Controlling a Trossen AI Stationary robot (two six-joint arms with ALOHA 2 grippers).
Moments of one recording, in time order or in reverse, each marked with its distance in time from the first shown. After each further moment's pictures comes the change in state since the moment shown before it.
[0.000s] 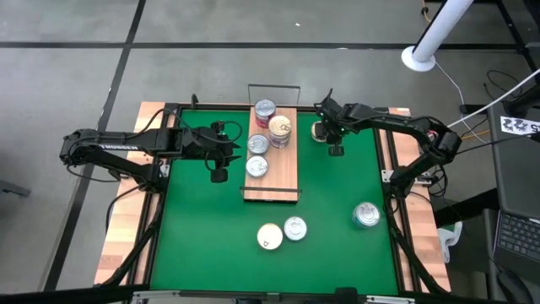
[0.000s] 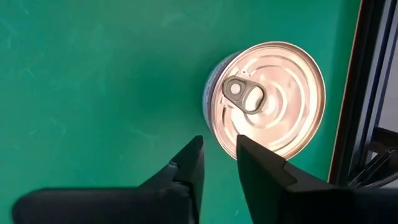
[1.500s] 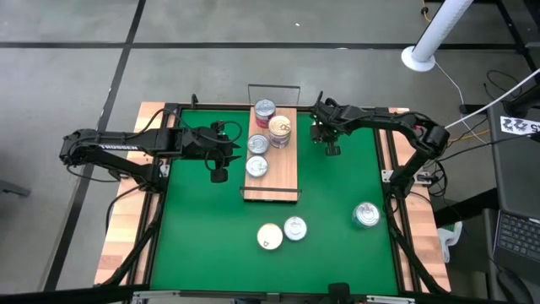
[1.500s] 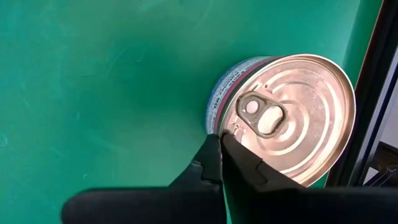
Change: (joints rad) left arm 0.000 0.000 0.000 0.000 0.000 0.000; right arm 0.001 0.129 0.002 0.068 0.061 -0.064
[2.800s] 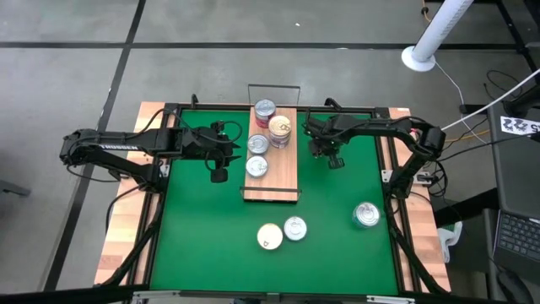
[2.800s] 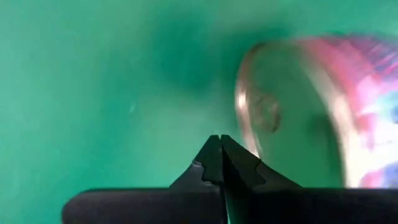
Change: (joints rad) left arm 0.000 0.000 0.000 0.000 0.000 -0.008; right arm 0.159 0.005 0.039 -0.228 -0.013 0.061
